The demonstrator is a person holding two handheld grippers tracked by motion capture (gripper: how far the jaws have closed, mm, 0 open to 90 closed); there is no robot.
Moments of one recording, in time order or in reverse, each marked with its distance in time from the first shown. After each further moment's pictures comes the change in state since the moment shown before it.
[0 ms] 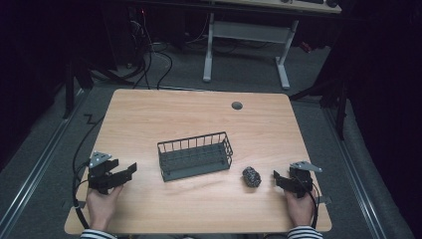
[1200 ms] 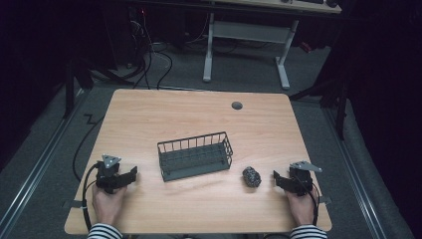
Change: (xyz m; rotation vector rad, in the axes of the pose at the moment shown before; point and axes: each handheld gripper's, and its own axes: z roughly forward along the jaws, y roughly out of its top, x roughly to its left) left arm 0.010 -0.022 0.044 0.083 0.169 0.078; right arm 0.000 0.000 0.000 0.002 0.007 -0.007
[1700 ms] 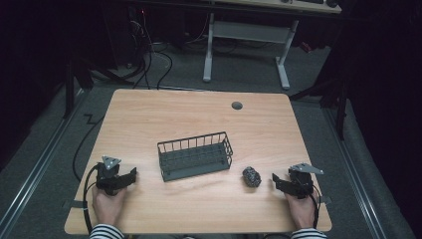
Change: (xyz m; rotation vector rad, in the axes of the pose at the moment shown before) left arm 0.002 -0.005 0.004 0.003 0.014 0.002; right arm 0.005 -0.002 -0.013 0.000 0.053 -0.011
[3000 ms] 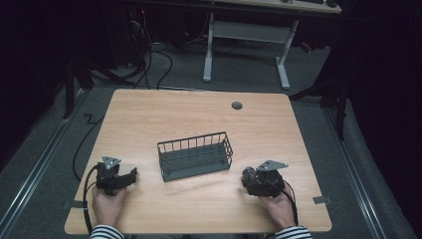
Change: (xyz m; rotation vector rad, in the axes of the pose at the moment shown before) left arm 0.000 0.000 0.000 0.001 -0.005 -0.001; right arm 0.086 0.032 0.010 0.092 0.208 -0.242
